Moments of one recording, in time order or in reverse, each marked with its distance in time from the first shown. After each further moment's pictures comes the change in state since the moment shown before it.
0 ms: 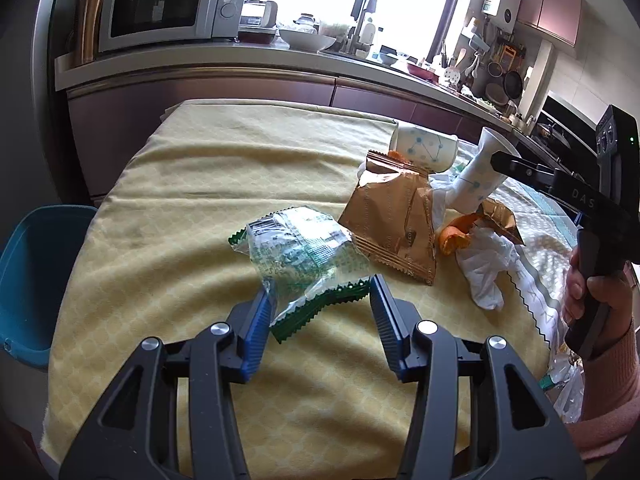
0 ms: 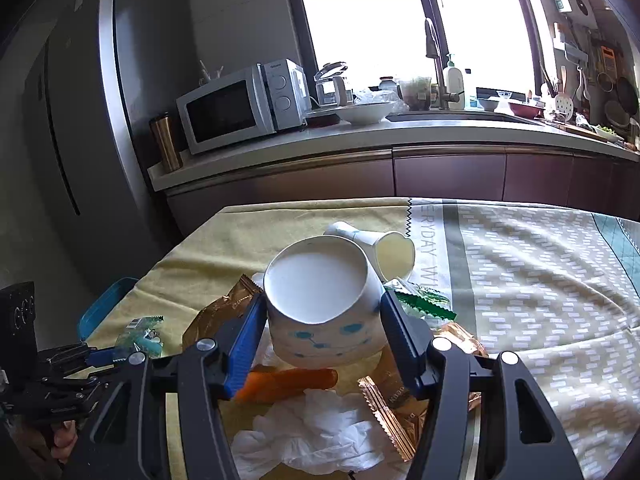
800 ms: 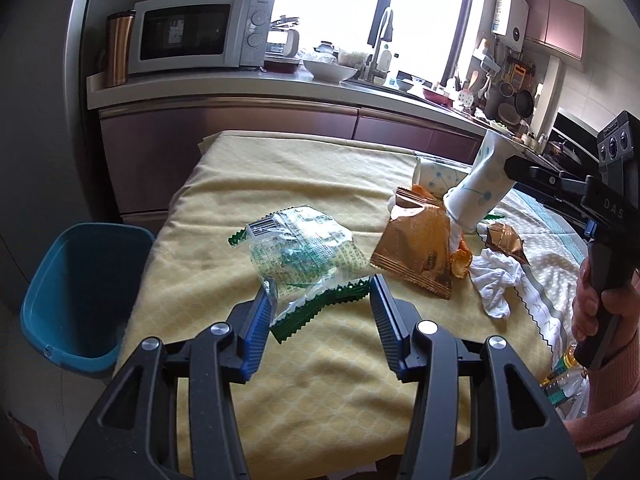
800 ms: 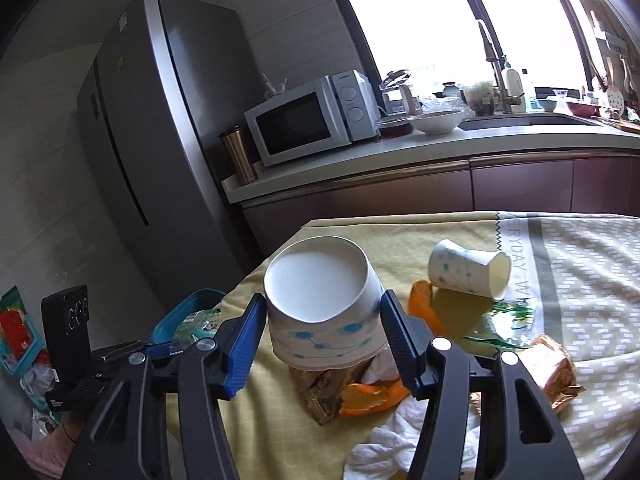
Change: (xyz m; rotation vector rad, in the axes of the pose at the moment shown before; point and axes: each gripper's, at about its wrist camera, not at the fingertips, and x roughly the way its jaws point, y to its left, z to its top) left arm -0.045 0.027 0.004 -0.009 -0.091 0.071; right arm -0.006 0.052 0.013 0.000 -0.020 0.273
